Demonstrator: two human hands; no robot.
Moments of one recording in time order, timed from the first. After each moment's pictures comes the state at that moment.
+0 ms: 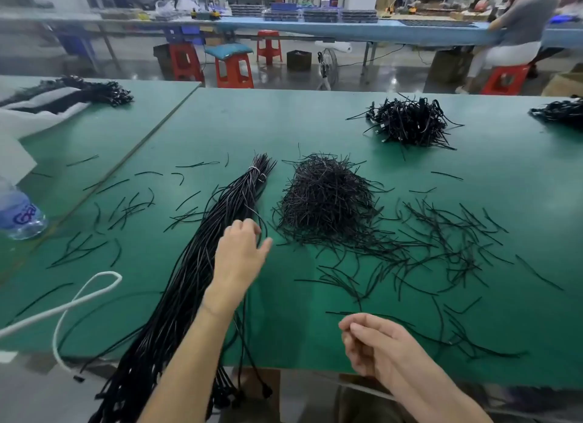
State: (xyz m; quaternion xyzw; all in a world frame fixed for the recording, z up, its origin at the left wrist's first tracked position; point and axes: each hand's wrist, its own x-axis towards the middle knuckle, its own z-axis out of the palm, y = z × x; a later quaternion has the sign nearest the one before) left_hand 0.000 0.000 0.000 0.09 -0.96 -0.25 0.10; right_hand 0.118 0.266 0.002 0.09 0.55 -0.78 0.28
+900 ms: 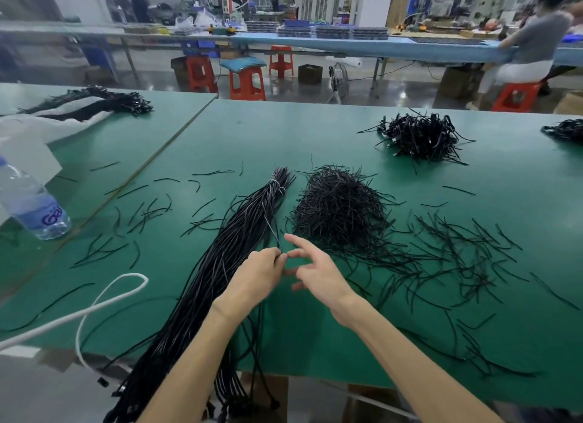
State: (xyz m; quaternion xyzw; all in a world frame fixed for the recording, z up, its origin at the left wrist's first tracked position) left_hand 0.020 0.000 0.004 0.04 -0.95 -0.31 -0.03; right_hand 0.024 0.153 0.022 -0.09 0.76 -0.62 0.18
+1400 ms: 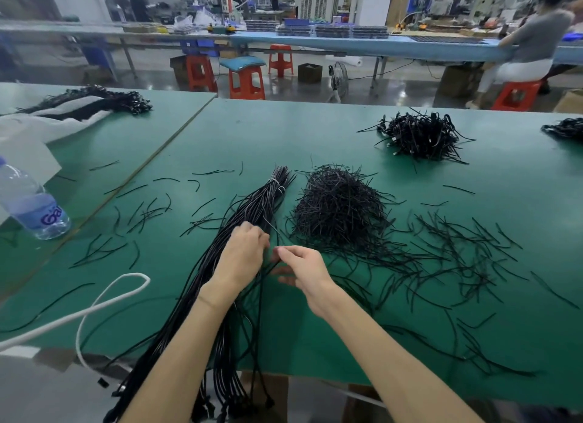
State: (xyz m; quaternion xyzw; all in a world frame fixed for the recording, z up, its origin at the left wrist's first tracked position) left_hand -0.008 -0.035 -0.008 0.00 -0.96 -0.26 0.12; right_hand 0.008 0.122 0.003 0.05 0.66 -0.72 0.20
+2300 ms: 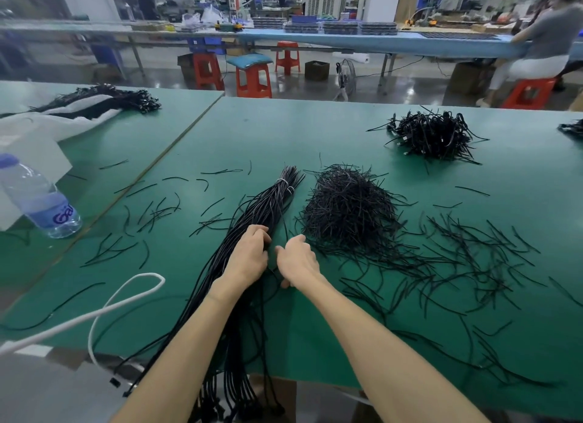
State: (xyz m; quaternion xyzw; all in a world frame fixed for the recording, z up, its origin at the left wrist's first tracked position) left_hand -0.032 -0.051 -0.040 0.01 -0.96 -0.27 0.07; right_hand -0.040 0.075 -0.014 0.01 0.94 -0.31 0.13
